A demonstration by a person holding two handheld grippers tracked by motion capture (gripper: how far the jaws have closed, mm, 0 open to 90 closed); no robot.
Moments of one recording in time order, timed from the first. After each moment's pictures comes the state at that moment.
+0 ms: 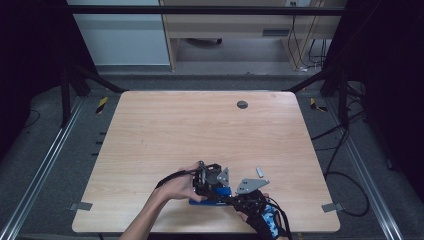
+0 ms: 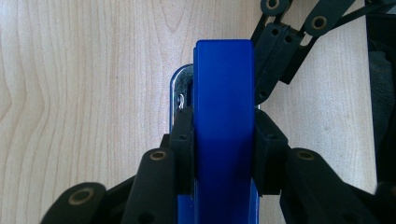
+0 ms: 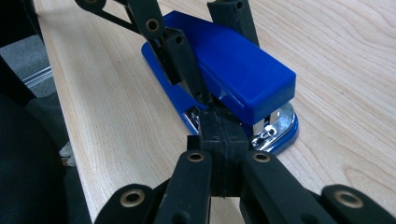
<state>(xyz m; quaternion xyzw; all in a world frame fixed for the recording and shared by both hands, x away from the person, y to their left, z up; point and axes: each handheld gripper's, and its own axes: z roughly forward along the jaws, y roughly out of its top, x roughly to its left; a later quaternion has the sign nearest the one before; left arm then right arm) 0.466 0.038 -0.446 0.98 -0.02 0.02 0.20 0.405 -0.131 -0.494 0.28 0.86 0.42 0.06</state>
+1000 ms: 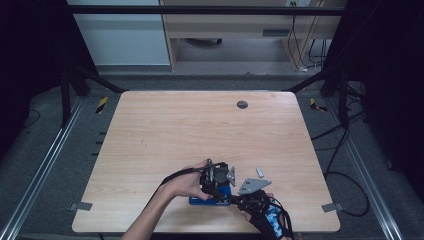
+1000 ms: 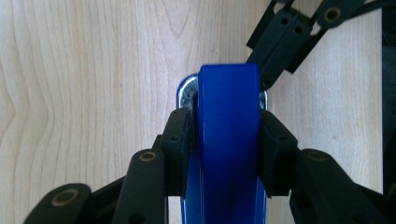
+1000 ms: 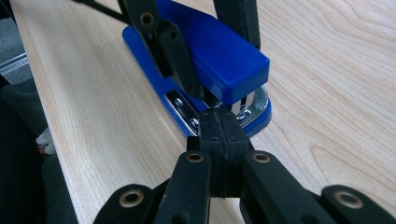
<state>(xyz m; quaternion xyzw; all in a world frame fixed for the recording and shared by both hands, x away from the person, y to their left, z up) 0.471 0.015 -0.442 0.99 -0.03 0.03 0.16 0.404 -0.139 -0.490 0.29 0.87 0.40 0.09</state>
